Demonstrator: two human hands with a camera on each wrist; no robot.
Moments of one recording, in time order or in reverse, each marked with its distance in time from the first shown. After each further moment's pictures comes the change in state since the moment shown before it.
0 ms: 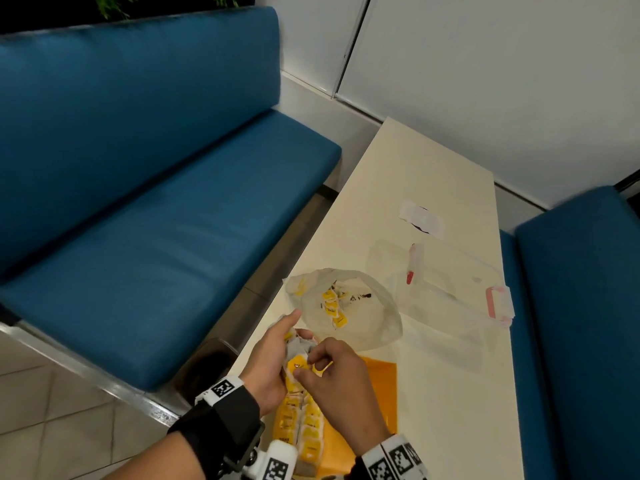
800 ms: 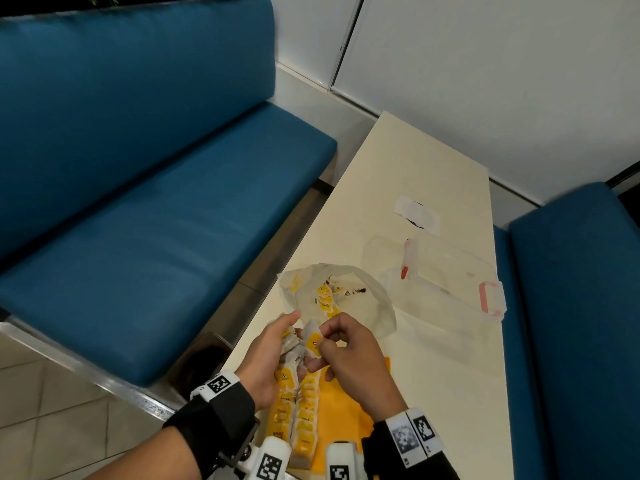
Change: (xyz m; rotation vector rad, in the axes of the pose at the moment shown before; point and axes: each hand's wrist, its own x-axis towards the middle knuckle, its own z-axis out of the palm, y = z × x) left_hand 0.005 -0.008 -0.006 0.079 -0.043 -0.021; right_hand 0.016 -0.003 -0.031 0.332 -0.091 0.066
